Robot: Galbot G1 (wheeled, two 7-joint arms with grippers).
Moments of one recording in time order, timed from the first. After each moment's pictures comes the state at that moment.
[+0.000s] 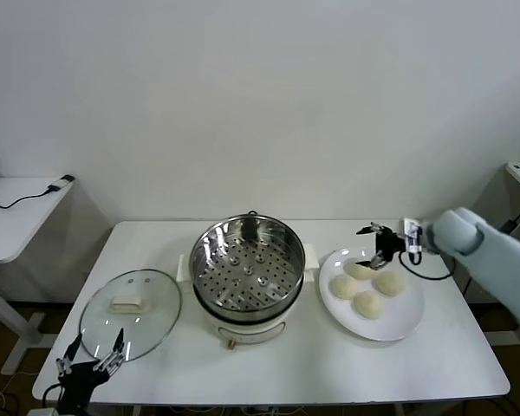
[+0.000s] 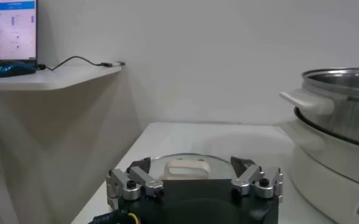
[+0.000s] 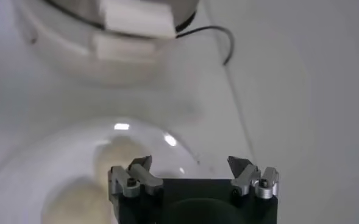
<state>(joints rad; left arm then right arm) 1.79 -1.44 -0.84 -2.04 -0.28 0.07 0.06 0.22 0.68 -0.97 1.10 0.21 0.00 -1.02</state>
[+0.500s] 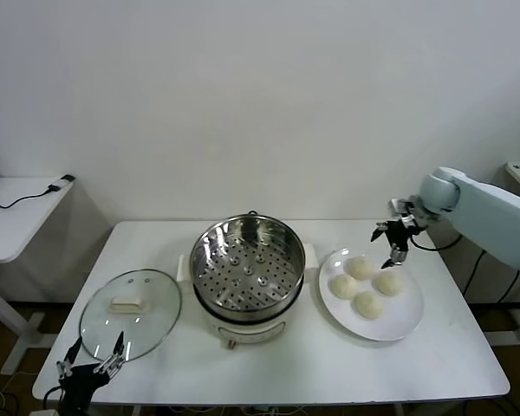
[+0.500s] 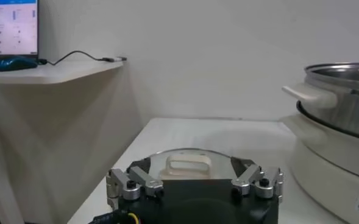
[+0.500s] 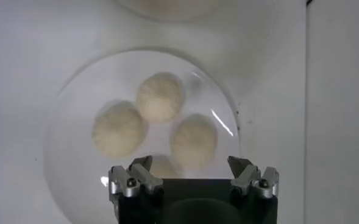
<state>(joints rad) 1.79 -1.45 -0.84 -2.03 -0.28 0.07 0.06 0.34 0.88 -1.23 0.86 0.24 -0.05 -1.11</state>
